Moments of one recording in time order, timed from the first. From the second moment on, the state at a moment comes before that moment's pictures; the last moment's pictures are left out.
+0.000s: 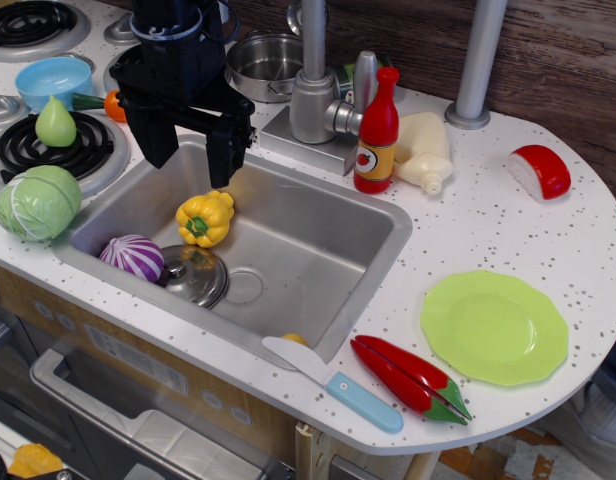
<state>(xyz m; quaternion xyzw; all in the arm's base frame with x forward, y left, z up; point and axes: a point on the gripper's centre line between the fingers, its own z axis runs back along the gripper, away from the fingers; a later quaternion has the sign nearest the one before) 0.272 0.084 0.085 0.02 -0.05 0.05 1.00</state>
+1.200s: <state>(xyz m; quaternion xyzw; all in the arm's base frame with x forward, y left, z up) 0.378 -0.090 0.081 -0.03 -0.07 0.30 0.95</state>
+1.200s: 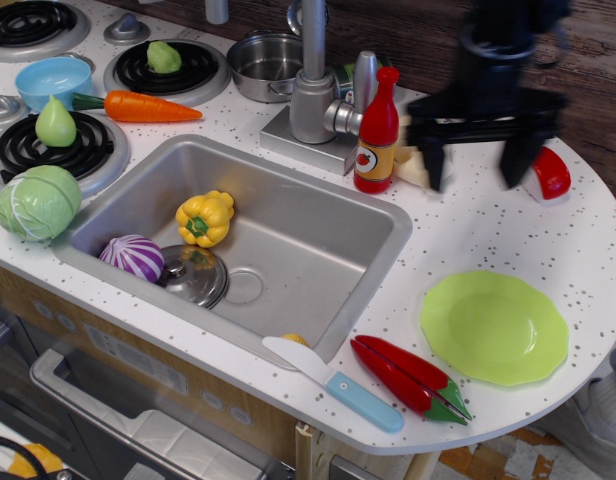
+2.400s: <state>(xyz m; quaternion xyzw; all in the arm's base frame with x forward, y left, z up) 0.478 -0.120 0.039 0.03 -0.14 0.36 0.92</state>
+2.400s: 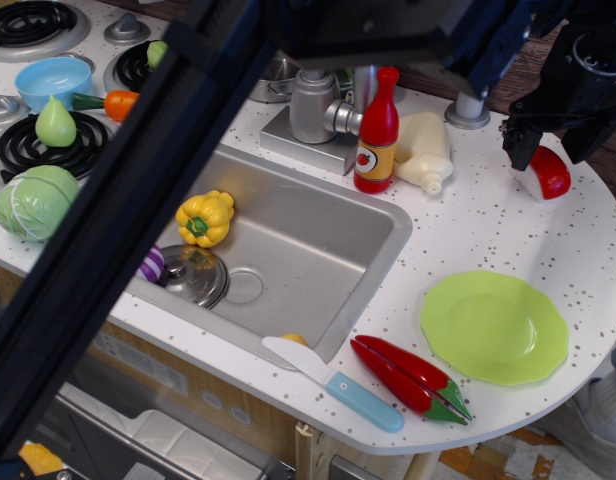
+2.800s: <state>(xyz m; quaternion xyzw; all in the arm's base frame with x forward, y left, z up) 0.483 -0.112 0.025 0.02 -0.12 0.37 0.92</state>
